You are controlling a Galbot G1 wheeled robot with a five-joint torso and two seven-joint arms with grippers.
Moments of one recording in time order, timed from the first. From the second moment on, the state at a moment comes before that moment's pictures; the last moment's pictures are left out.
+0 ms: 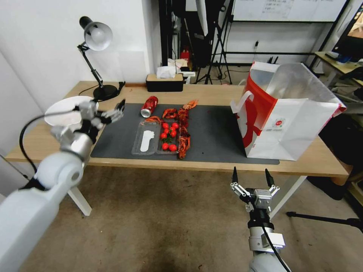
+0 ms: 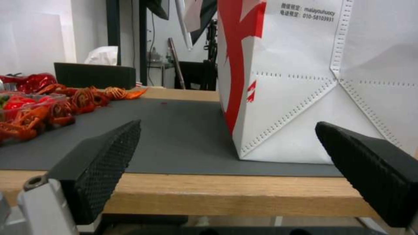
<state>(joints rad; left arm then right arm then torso) 1.16 -0.81 -0.48 -1.95 -0.73 0.00 -0.13 -1.63 1.21 0.26 2.02 0.01 0.32 0.52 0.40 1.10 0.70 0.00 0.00</state>
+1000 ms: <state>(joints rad) 1.61 -0.99 -0.62 -1.95 -0.47 -0.26 -0.15 -1.64 1.21 0.26 2.01 0.01 0.33 0.52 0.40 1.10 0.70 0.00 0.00</state>
